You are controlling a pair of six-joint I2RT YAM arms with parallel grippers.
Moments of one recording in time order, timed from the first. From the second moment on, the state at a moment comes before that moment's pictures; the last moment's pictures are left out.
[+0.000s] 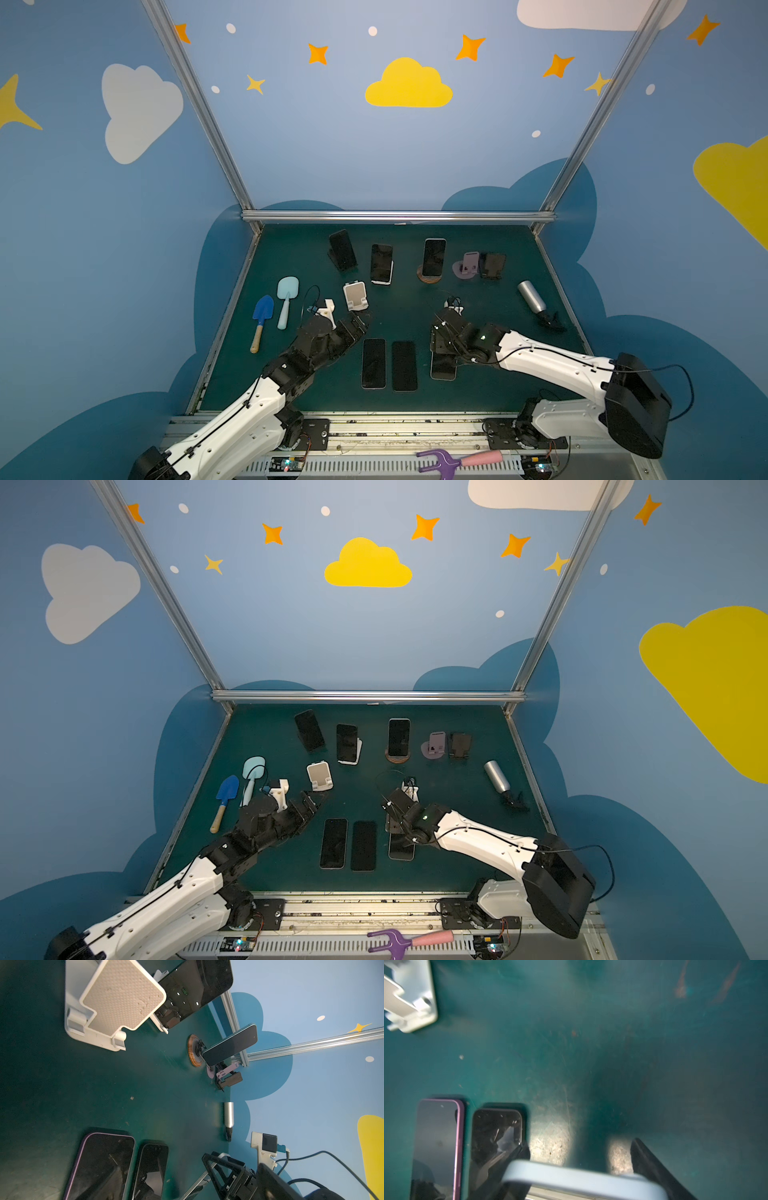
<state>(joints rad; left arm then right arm) -0.60 0.77 0.38 -0.03 0.10 -1.22 0.95 1.31 0.75 -0.53 0.32 0.83</state>
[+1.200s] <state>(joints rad) -0.62 0.71 0.37 -0.05 0.03 -1.22 0.96 1.56 0.77 -0.39 0.24 0.83</state>
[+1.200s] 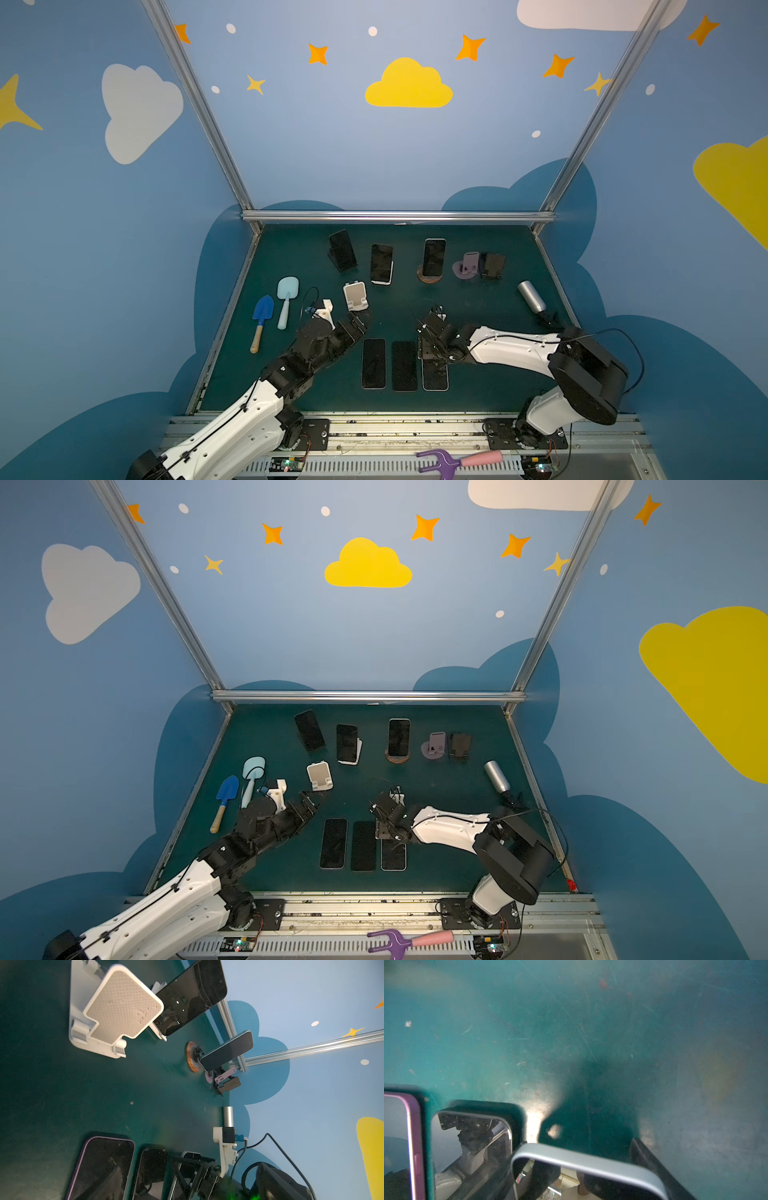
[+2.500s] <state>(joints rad) -0.62 0.40 0.22 -0.25 -0.14 -1.29 0.95 1.62 0.83 -0.46 0.27 0.87</state>
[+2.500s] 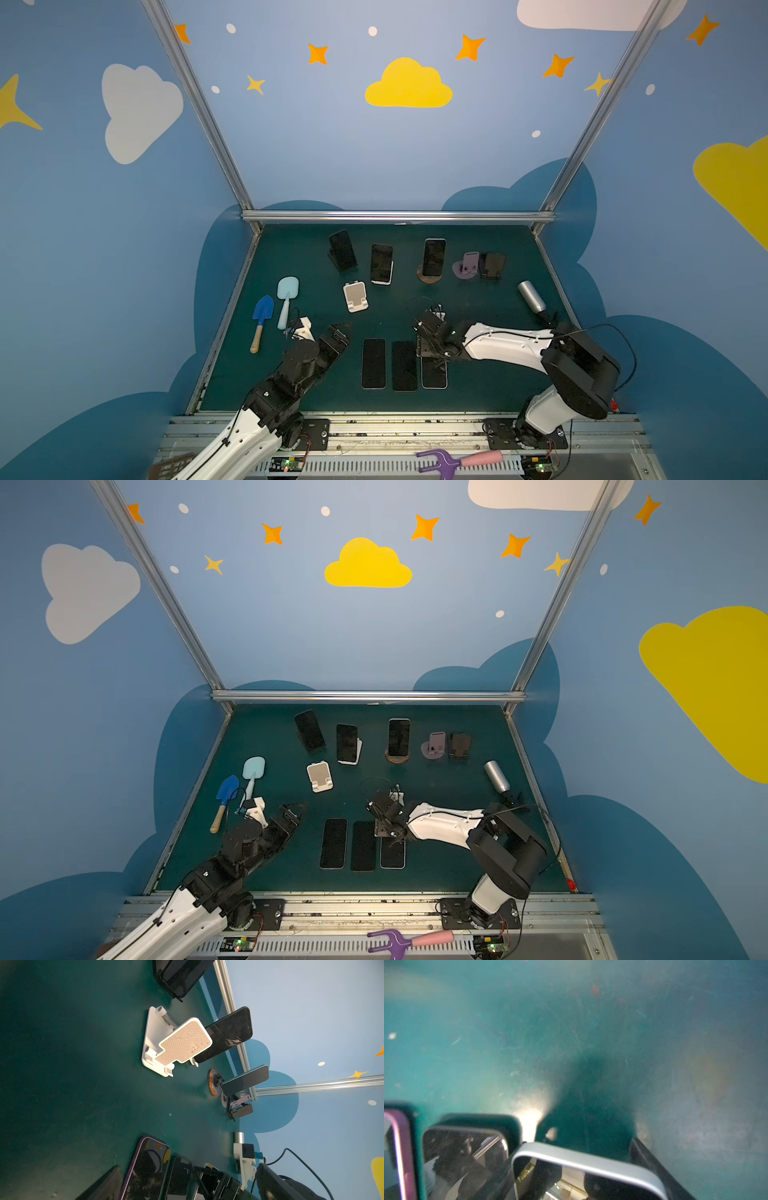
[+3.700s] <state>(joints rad) -0.62 0.30 0.19 -0.31 -0.16 -1.33 0.97 1.66 0.87 -0.50 0.31 0.86</state>
